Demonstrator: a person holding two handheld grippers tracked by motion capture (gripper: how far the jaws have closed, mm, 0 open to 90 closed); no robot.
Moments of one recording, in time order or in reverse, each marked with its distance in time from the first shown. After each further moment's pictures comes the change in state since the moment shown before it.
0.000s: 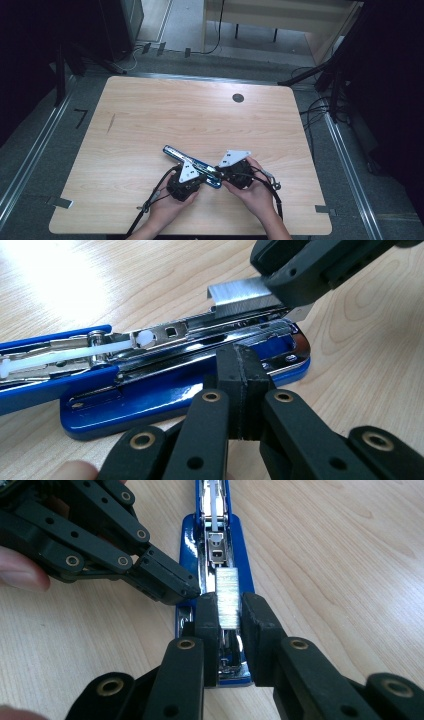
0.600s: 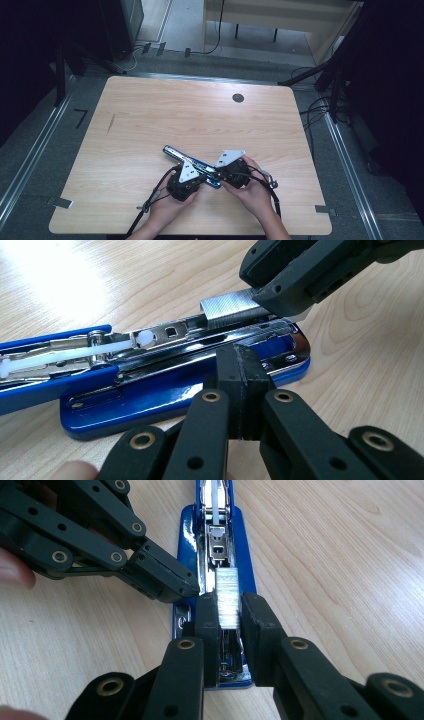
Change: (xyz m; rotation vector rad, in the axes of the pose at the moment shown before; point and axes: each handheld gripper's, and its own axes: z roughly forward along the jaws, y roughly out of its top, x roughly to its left) left arm 0.000 0.000 0.000 0.001 0.000 0.000; right arm 0.002 0.004 0.007 0.046 -0.009 -0.021
